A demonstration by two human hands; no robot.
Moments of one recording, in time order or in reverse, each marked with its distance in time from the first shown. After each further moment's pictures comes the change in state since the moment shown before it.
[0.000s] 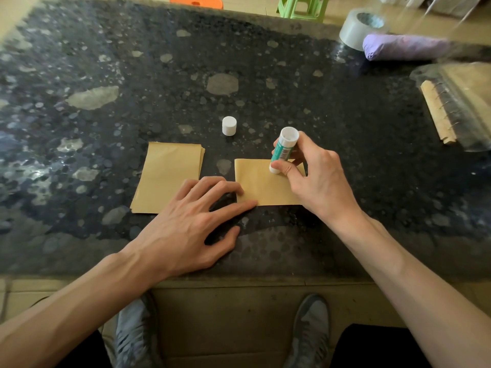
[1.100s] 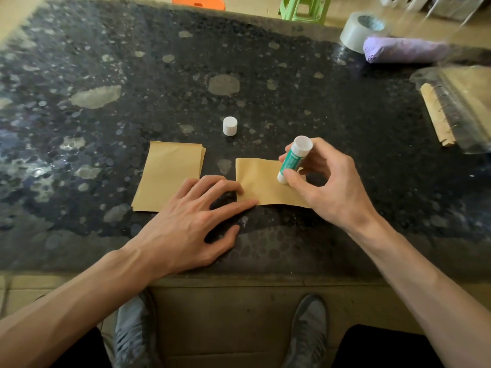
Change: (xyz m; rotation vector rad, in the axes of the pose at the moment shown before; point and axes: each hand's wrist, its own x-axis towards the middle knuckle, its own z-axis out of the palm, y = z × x) left_hand 0.000 -0.001 0.000 0.000 -0.017 -0.004; right_hand -0.016 0.007 -0.020 0.339 -0.062 0.054
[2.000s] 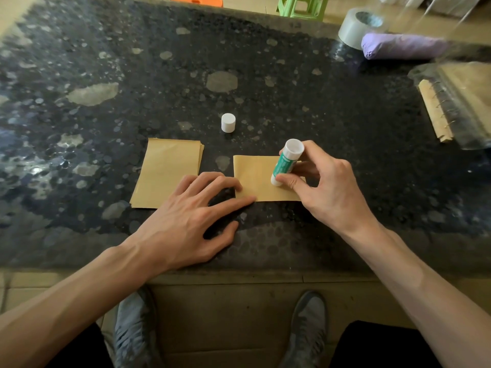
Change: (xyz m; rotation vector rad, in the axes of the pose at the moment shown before) left_hand 0.000 0.000 0.000 0.004 0.003 0.001; right_hand -0.006 0.004 0.005 -0.233 0.015 -0.103
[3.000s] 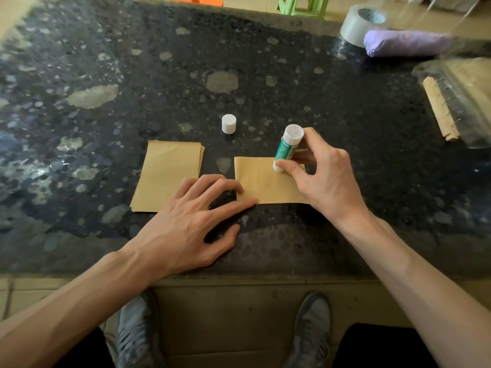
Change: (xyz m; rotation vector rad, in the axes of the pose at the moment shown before) left_hand 0.000 0.000 0.000 0.002 0.001 0.000; right_hand 0.020 0.000 0.009 -0.062 0.100 0.012
